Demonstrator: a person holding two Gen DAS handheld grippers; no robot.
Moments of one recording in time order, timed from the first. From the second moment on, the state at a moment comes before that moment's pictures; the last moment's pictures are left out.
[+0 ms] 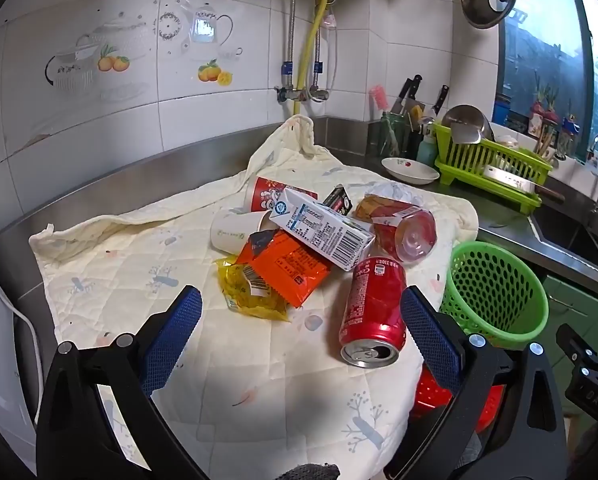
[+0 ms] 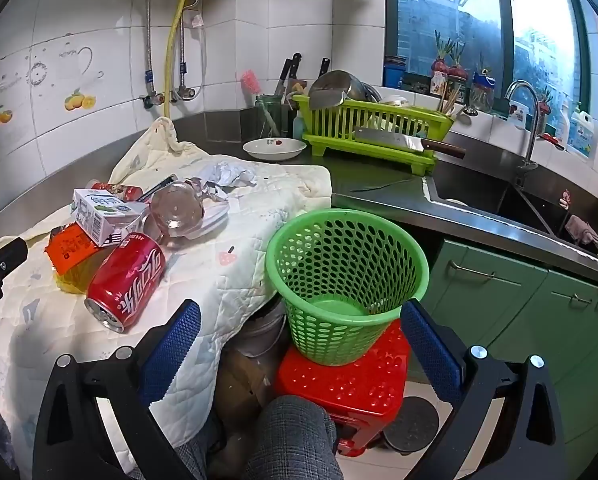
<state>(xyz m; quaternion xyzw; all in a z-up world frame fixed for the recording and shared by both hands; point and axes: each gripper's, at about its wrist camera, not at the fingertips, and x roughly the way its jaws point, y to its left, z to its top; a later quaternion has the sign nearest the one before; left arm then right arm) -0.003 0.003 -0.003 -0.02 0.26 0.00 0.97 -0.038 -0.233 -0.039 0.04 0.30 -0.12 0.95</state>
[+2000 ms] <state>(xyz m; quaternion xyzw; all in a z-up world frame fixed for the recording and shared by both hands) 0.014 0.014 -0.012 -0.03 0.28 0.02 0.96 -0.020 -0.229 -0.047 0.02 0.31 -0.11 0.94</state>
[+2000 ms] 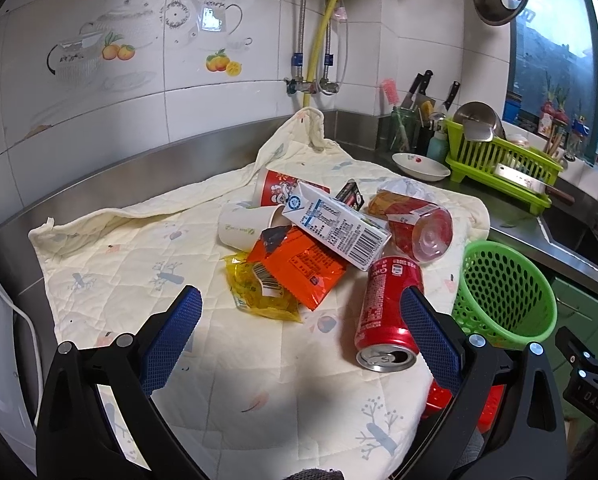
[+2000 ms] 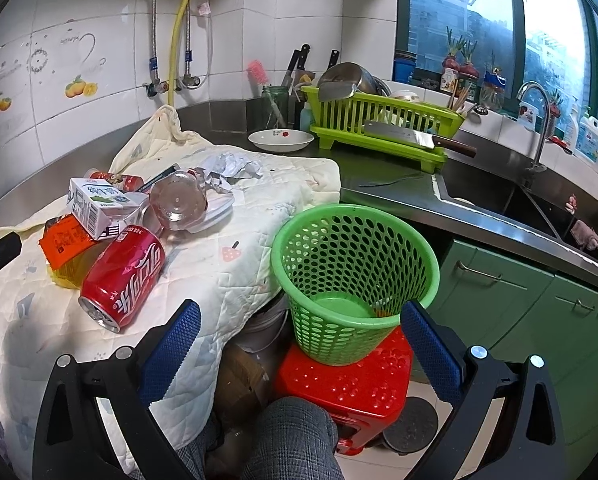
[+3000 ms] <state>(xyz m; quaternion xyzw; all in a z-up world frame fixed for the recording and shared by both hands) 0.046 0.055 -0.019 -0.04 0.30 0.07 0.95 0.049 -0.191 -0.045 0.04 0.35 0.07 0.93</state>
